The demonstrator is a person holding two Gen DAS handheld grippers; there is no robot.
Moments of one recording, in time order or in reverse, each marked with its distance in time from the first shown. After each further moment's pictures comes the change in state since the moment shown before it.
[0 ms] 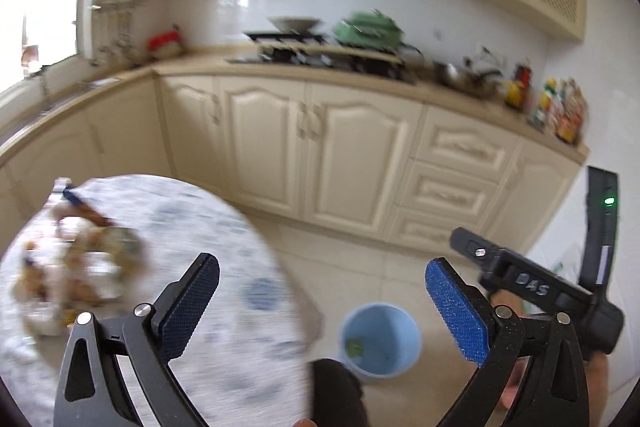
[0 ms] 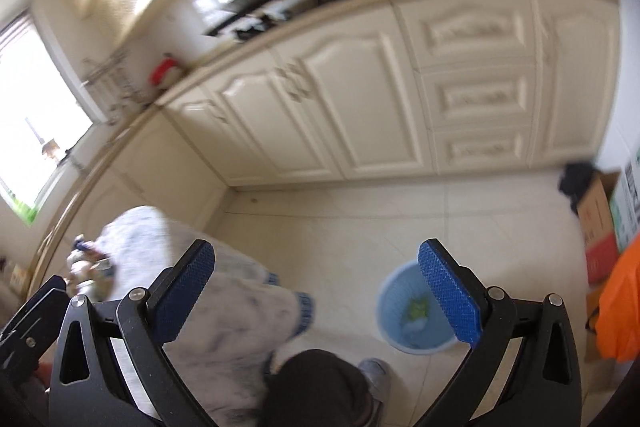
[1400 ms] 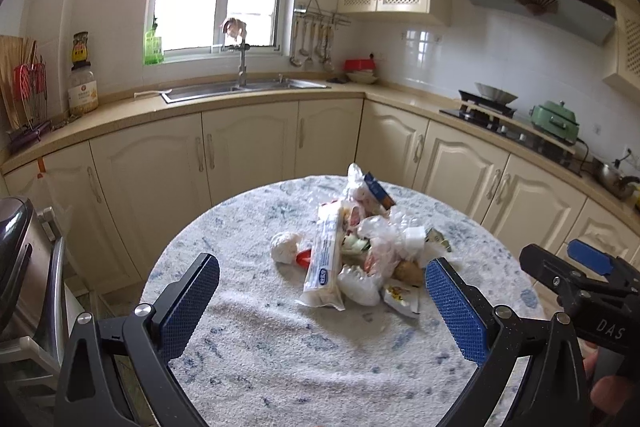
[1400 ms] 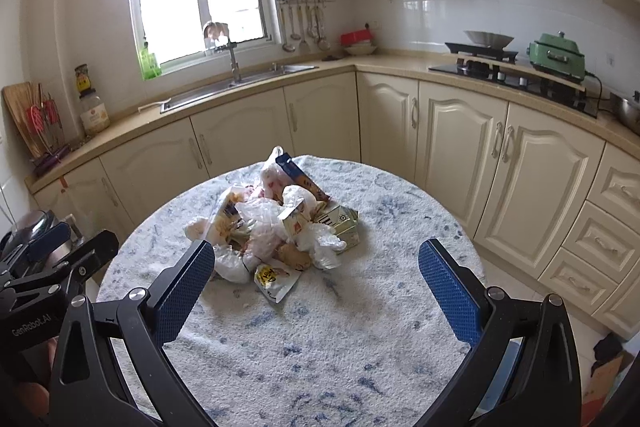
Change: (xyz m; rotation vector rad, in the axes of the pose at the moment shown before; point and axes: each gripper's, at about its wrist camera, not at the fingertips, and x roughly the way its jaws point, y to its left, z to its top) left arm -0.210 0.142 -0.112 -0.331 -0.130 0.469; right arm -0.031 0.319 -0.112 -0.590 0.002 0.310
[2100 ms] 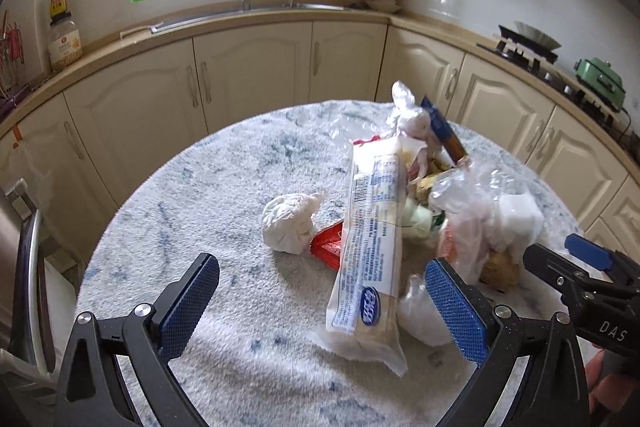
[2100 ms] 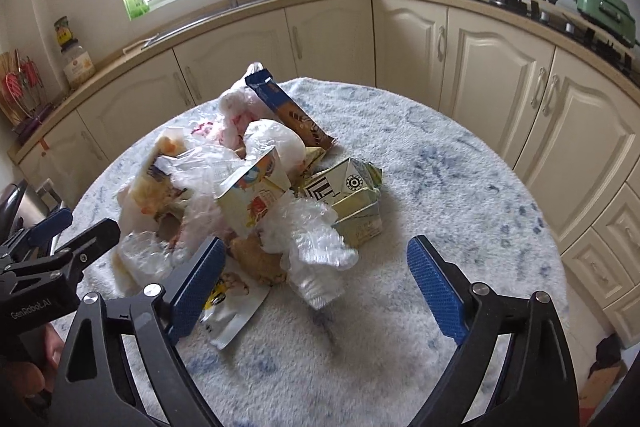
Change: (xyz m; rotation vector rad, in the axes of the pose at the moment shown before) left arm 0.205 0.021 0.021 -0.014 0.252 0.056; right arm 0.160 -0.018 -0.011 -0.011 0.257 0.046
